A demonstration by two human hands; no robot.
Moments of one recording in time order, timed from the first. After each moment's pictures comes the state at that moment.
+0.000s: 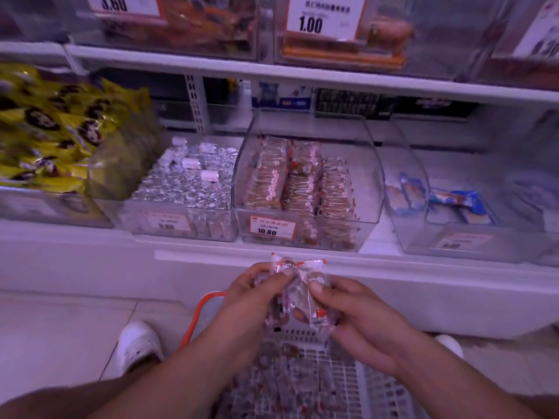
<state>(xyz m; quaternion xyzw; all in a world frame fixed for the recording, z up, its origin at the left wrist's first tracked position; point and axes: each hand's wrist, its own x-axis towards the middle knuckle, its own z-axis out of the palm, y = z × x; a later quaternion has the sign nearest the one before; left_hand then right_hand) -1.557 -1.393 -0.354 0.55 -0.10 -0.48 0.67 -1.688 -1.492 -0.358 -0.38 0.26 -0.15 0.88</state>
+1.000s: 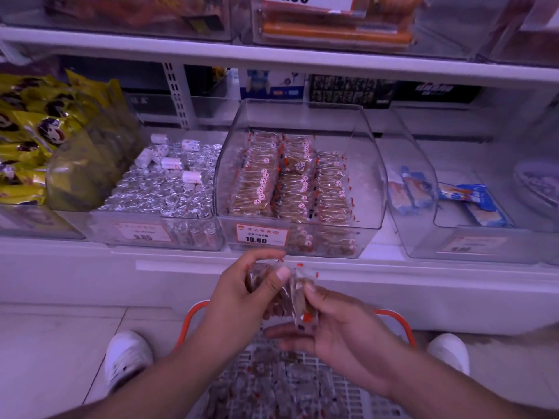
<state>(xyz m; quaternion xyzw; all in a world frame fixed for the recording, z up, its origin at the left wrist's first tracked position) -1.525 -1.420 -0.374 0.62 -0.34 -0.34 0.62 -1.670 -1.502 -0.370 -0.35 0.25 -0.10 0.90</state>
